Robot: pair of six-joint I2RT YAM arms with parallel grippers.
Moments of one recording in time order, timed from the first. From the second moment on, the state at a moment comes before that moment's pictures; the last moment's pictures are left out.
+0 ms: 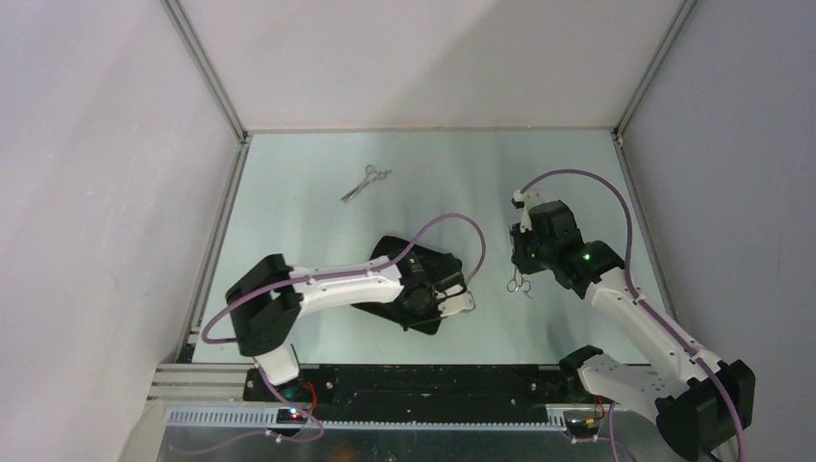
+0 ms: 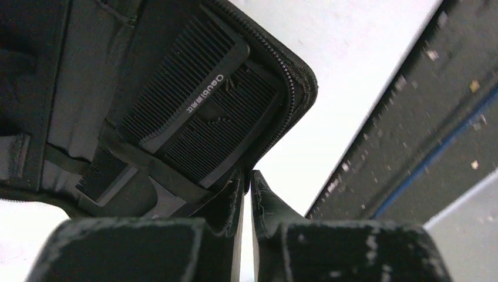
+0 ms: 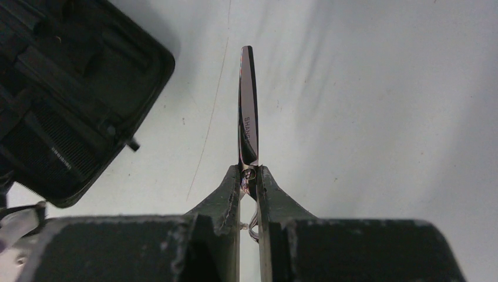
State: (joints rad) left arm -1.12 1.72 1.18 -0.88 0.02 0.23; right arm 0.47 1.01 0.86 -0.66 0.07 0.15
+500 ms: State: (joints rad) left arm -1.11 1.50 1.03 -0.87 0.11 0.13; right arm 0.59 1.18 0.90 -0.68 0.02 0.10
